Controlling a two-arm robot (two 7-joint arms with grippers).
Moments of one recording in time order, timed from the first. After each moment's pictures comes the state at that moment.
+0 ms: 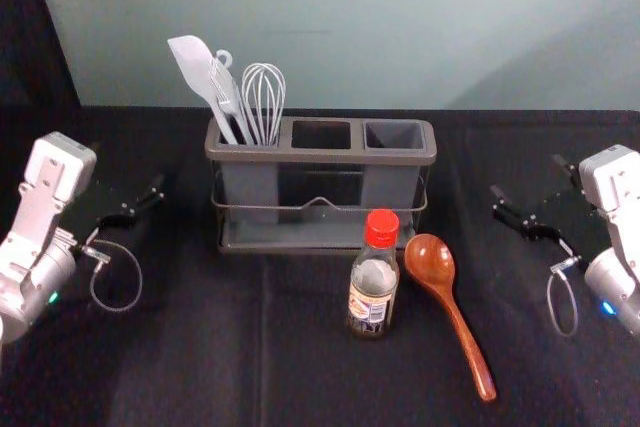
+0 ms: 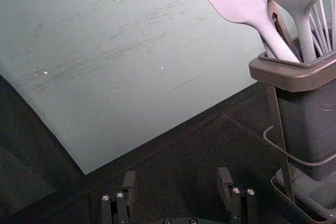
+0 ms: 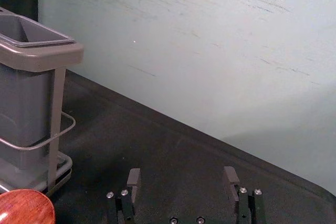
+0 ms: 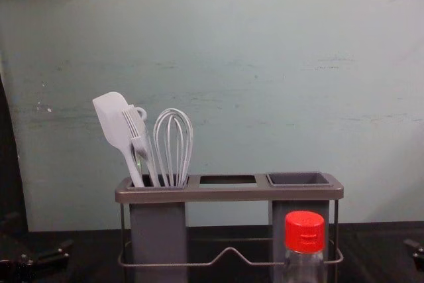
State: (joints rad) left arm -0.20 0.60 0.45 -1.41 -0.25 -0.12 0.03; right arm 0.20 0.60 -0.45 -1.41 0.25 -0.12 -0.03
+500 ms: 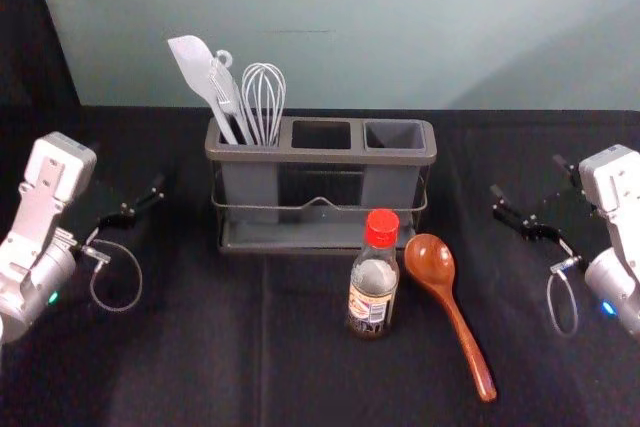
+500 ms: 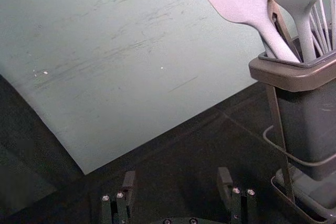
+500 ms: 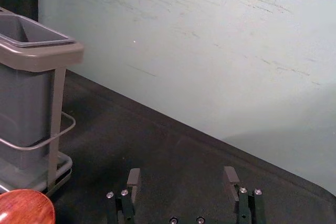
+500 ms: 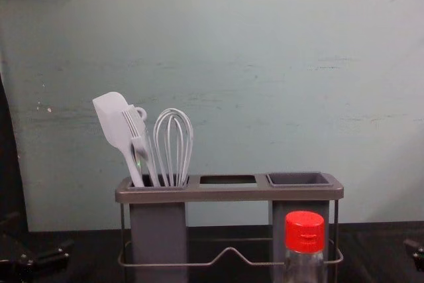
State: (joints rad) left arm -0.20 0.60 0.45 -1.41 -0.25 -0.12 0.03; right arm 0.20 0.60 -0.45 -1.41 0.25 -0.12 -0.03
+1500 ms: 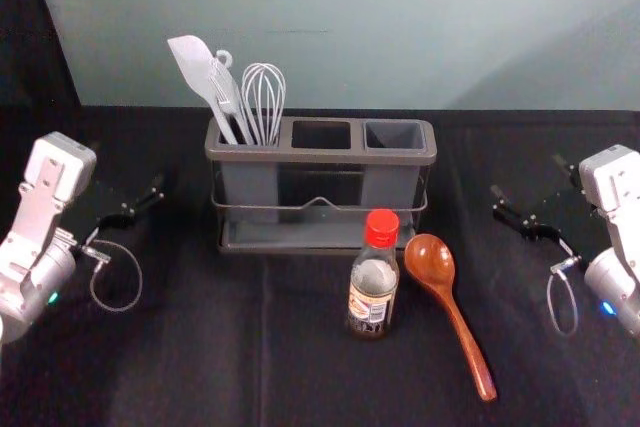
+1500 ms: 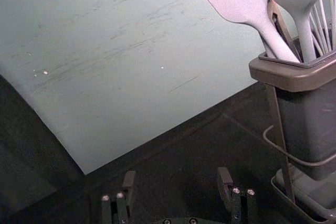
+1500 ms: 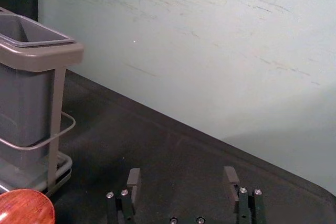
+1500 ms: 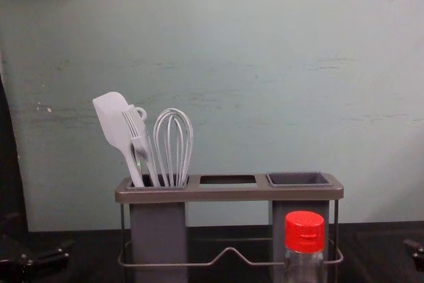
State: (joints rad) left arm -0.20 0.60 0.45 -1.41 -0.25 -0.12 0.03; right arm 0.20 0.60 -0.45 -1.41 0.25 -0.12 -0.03
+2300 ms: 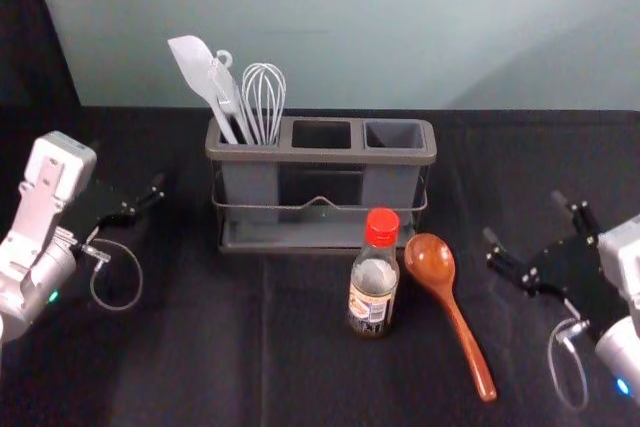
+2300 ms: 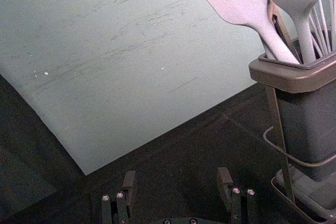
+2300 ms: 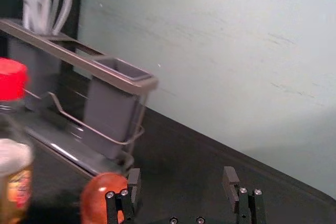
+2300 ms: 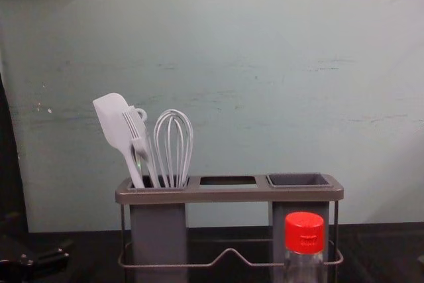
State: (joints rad) left arm -0.20 0.60 0.45 -1.41 -0.25 -0.12 0.03; right arm -0.12 0.68 -0.36 -1.75 0.18 -0.16 -0.11
